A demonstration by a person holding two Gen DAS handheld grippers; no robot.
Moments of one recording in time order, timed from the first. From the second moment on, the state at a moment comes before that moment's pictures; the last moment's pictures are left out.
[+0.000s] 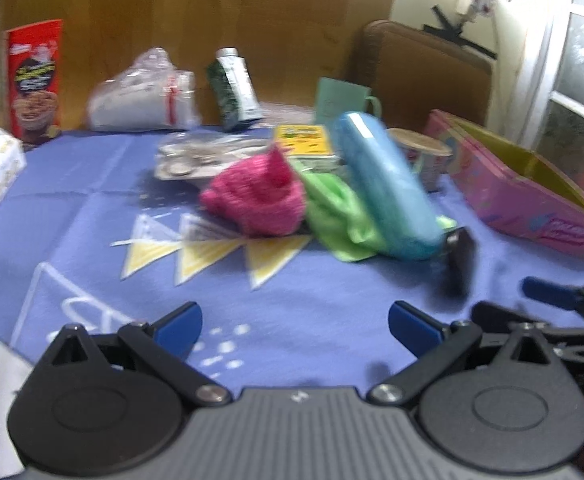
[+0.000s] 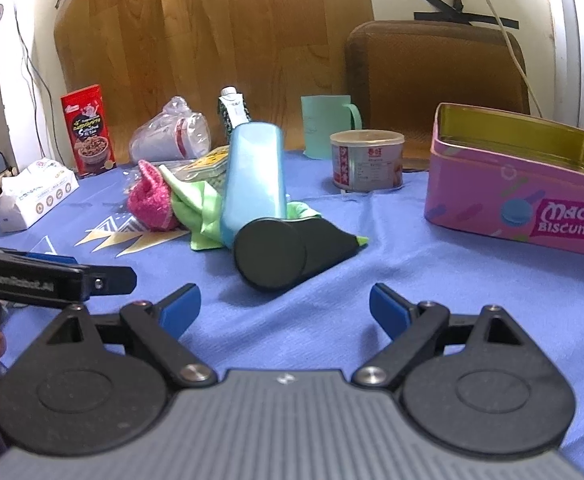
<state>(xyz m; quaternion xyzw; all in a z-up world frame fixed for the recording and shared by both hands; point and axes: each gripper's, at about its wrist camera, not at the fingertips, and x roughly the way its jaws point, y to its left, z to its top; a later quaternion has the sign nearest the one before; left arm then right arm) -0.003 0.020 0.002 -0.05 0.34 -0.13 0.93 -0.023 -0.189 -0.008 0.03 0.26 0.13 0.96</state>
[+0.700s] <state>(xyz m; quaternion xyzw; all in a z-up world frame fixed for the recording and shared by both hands) 0.053 -0.054 0.003 -0.10 0.40 -0.26 0.87 0.031 -0.196 -0.011 -0.02 0.31 0.21 0.93</state>
